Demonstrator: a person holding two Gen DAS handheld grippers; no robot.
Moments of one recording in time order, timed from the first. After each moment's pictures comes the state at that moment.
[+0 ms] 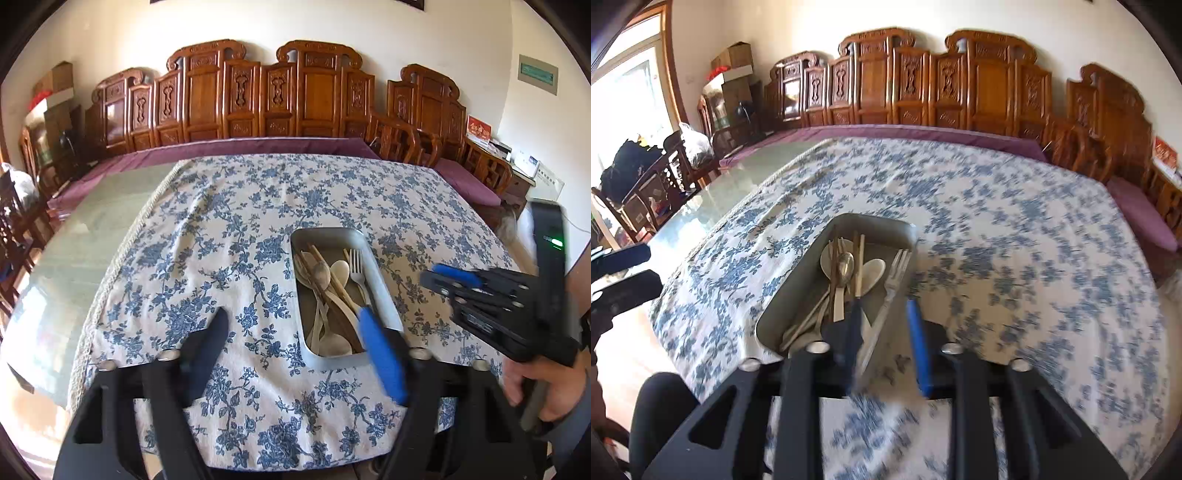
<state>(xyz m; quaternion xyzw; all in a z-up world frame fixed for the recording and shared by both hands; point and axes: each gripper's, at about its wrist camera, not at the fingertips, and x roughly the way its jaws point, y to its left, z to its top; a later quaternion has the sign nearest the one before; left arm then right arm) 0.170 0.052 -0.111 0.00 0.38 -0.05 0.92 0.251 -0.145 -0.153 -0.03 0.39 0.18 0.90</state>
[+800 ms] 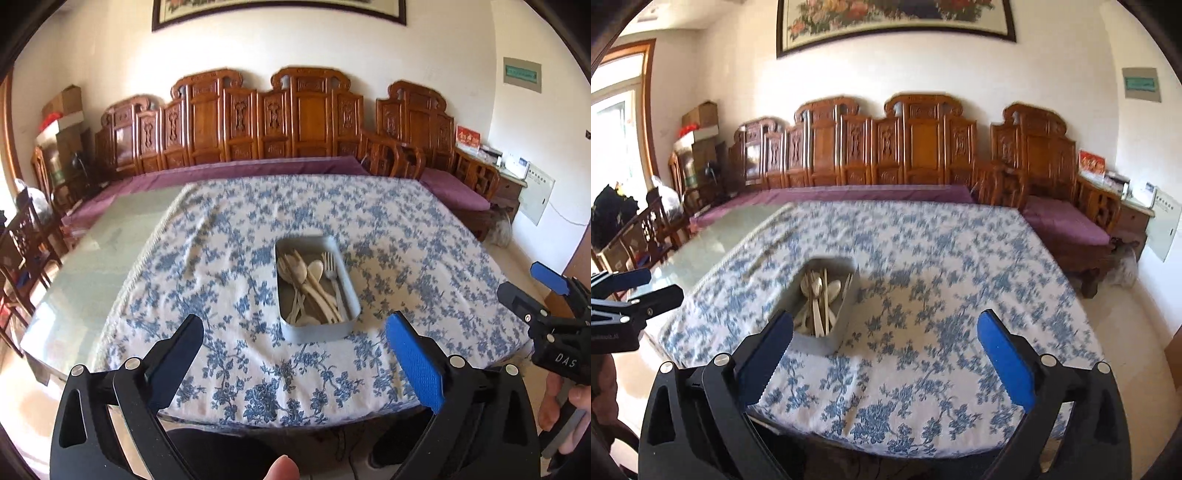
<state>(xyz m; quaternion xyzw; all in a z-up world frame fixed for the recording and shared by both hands) 0.076 0.020 -0.062 0.02 0.33 -0.04 0.94 0.095 -0.214 -0.064 0.01 0.27 0.08 0.96</state>
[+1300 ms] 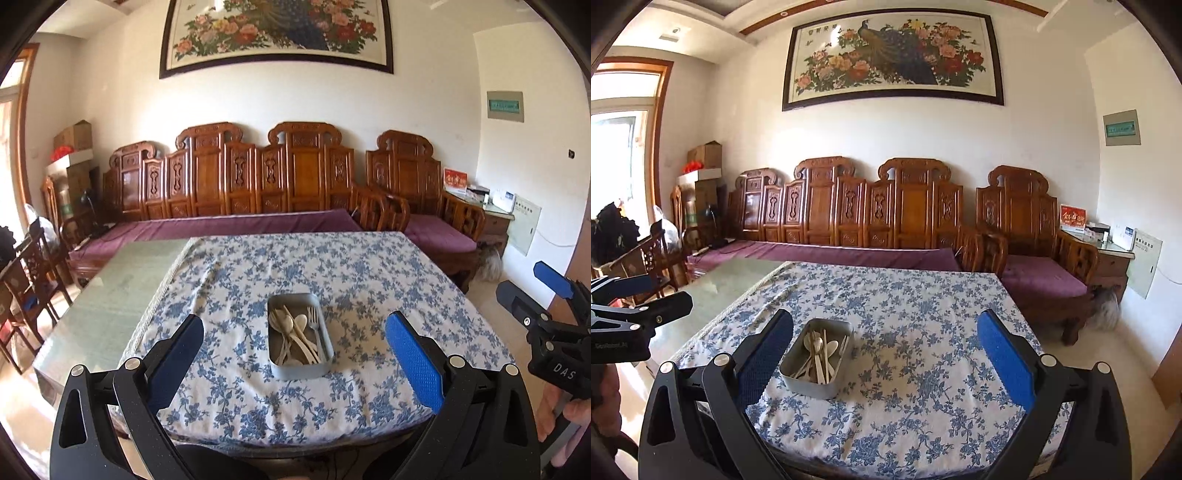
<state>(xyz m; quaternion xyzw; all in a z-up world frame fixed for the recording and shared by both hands) 0.019 0.001 0.013 0.01 0.24 -0.04 0.97 0.032 -0.222 0.014 -0.01 0.17 0.06 0.98</state>
